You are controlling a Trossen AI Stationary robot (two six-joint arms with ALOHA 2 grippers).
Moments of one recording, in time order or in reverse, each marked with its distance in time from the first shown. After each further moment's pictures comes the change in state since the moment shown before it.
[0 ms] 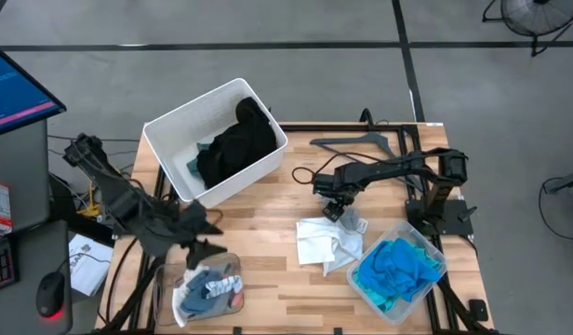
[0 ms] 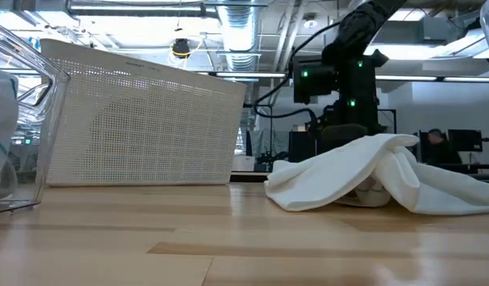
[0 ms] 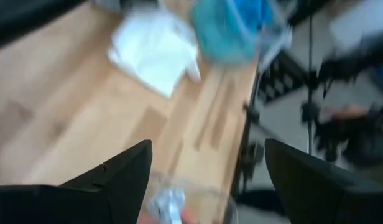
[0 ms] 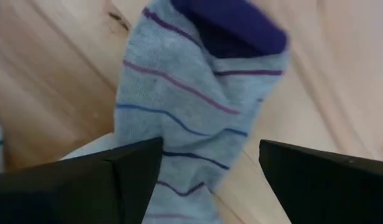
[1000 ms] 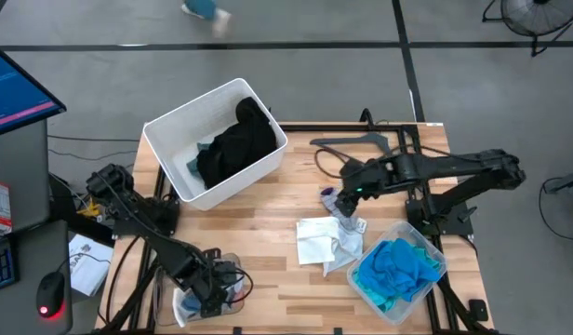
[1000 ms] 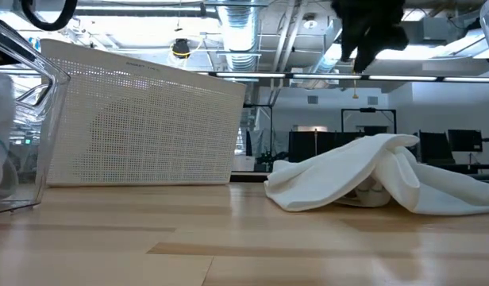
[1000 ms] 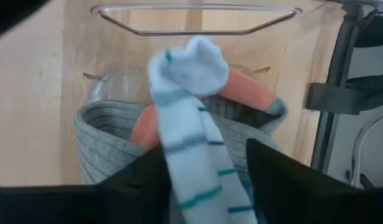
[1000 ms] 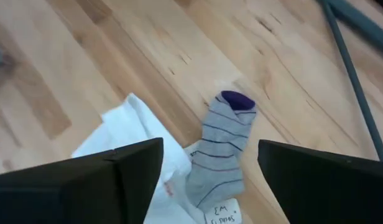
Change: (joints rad) left arm -0.041 0.553 0.001 0.013 0.425 0.205; right arm 0.220 -0.477 0.200 -0.217 0.214 0.212
